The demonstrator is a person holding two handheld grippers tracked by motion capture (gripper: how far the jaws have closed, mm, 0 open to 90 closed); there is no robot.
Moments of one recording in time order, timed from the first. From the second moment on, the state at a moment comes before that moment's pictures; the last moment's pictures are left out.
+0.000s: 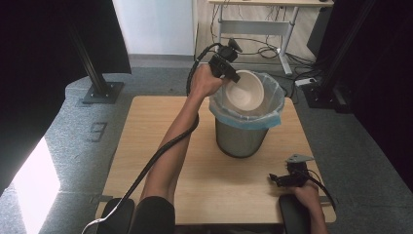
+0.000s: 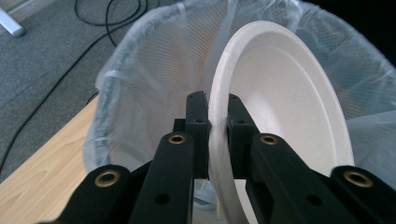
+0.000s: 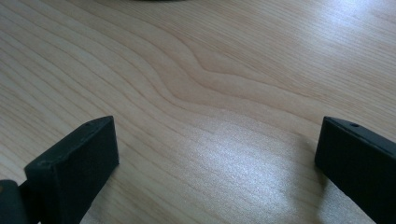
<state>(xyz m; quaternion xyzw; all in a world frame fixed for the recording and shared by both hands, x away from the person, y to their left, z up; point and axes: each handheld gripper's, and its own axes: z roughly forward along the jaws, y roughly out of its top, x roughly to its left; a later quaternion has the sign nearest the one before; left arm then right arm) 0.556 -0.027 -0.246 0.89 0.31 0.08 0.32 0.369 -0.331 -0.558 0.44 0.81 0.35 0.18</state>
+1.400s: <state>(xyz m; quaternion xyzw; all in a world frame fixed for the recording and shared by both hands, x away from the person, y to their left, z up) 0.501 0.029 -0.240 0.89 0.24 0.12 0.37 0.367 -0.331 -0.558 0.43 0.81 0.34 0.18</state>
